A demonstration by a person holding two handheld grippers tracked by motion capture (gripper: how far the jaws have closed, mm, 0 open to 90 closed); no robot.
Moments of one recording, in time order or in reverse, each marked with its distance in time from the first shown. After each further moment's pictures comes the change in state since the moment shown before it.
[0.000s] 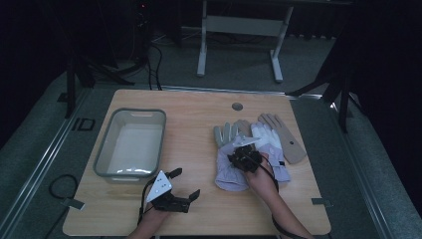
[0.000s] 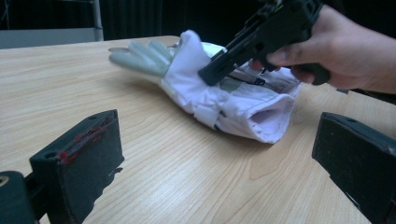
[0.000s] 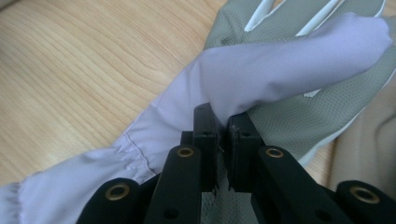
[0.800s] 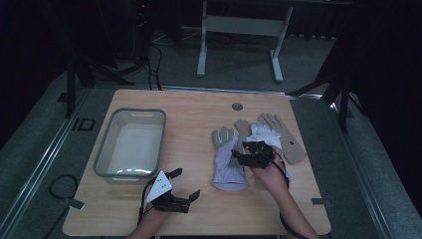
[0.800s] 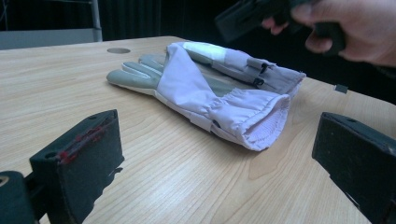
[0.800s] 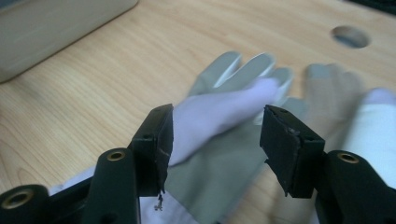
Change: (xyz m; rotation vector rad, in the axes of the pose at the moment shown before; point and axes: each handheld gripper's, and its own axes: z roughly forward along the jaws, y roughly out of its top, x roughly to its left) left arm 0.000 0.000 0.000 -0.002 -0.005 0.002; right arm -0.017 0.008 -0.048 -0.150 0.002 0.018
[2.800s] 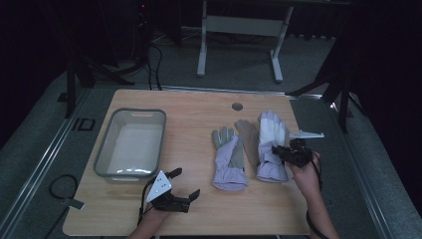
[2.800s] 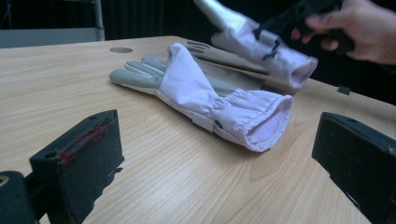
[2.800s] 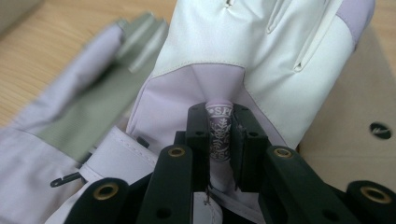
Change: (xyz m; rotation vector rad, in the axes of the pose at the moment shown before) left arm 0.000 0.000 0.000 -0.001 0.010 -0.009; right arm -0.098 -0.048 -0.045 0.039 -0.082 0.251
